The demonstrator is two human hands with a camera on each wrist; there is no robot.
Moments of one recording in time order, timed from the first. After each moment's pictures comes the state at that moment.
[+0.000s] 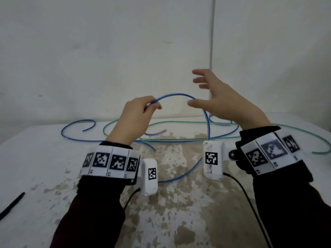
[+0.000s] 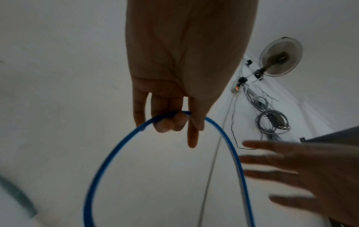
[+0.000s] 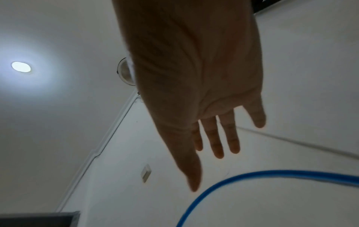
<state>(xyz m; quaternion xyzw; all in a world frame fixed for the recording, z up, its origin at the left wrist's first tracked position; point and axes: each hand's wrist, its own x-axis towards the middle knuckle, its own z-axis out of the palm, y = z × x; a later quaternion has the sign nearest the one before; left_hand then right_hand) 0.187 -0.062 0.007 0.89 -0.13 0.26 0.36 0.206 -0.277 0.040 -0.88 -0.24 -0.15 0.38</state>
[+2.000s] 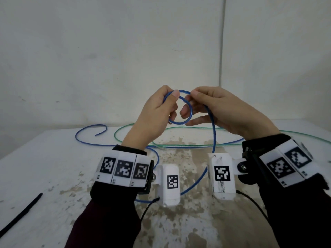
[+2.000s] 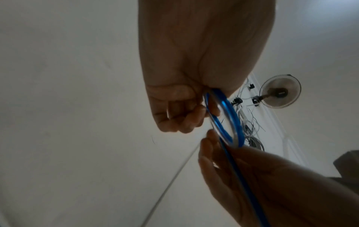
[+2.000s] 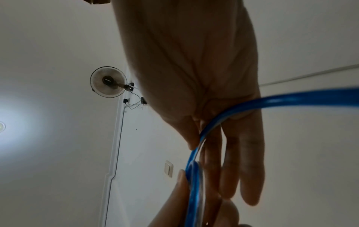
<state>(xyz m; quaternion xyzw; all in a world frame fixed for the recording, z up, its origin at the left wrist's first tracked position) 0.163 -0.086 0.032 0.76 -0.21 0.21 0.59 0.177 -0.245 0.050 -0.71 -0.28 0.06 0.64</state>
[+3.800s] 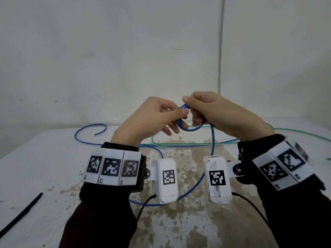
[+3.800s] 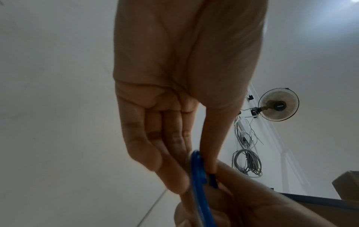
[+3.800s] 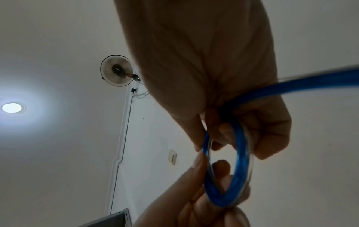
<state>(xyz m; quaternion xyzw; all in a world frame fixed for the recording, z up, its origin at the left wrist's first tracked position) 0.148 -0.075 0.041 0.83 -0.16 0.06 0.54 0.179 -0.236 0.043 -0.79 -0.24 0.01 0.56</state>
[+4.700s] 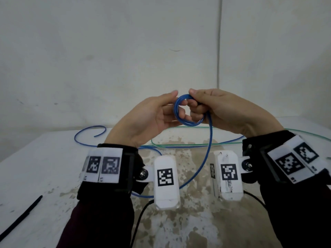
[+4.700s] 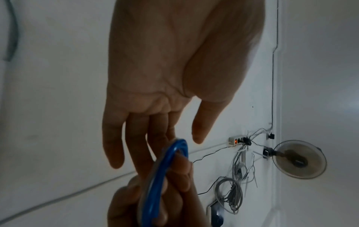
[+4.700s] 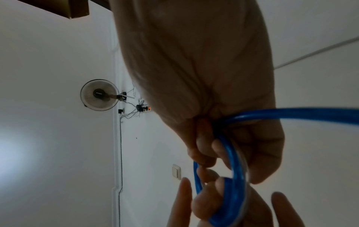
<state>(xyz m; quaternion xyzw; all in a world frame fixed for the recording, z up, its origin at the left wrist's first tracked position) 0.146 -0.078 0.048 0.66 -0.17 -0.06 0.73 0.179 -0.248 0.051 -0.68 -0.29 0.11 0.66</state>
